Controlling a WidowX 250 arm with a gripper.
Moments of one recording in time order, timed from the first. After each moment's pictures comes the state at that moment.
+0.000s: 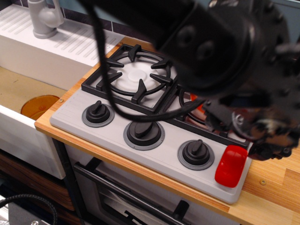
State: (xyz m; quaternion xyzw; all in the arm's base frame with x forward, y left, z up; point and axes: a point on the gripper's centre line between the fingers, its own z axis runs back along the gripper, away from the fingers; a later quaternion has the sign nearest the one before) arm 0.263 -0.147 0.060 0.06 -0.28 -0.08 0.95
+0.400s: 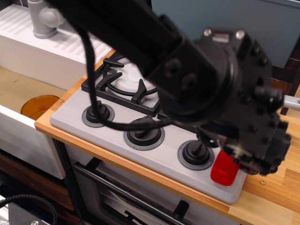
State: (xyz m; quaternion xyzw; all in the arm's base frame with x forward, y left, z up) arm 0.257 -0.146 0.036 0.05 -0.29 -0.09 0.95
